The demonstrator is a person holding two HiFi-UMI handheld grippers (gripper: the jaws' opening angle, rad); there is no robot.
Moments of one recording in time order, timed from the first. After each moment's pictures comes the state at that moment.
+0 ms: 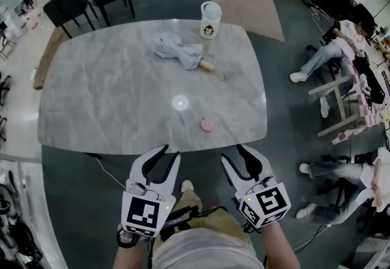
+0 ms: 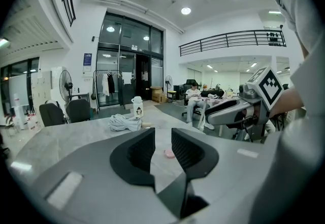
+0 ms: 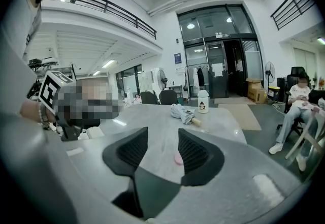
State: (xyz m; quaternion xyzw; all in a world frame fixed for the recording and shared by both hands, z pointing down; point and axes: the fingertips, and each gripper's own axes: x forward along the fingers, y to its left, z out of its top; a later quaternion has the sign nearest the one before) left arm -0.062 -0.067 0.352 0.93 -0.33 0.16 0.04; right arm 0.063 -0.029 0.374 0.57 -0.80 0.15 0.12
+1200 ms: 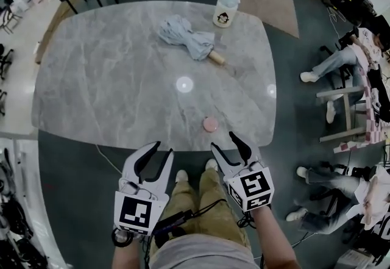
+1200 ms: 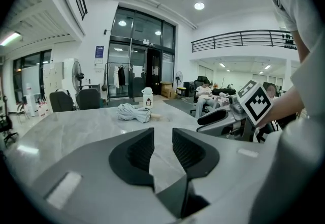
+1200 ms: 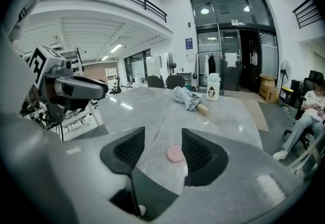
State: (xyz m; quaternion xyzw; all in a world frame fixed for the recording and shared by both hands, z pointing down) left arm -0.069 -0.093 0.384 0.91 -0.38 0.17 0.08; right arm 0.064 -0.088 0.450 0.52 -0.81 0.17 0.21
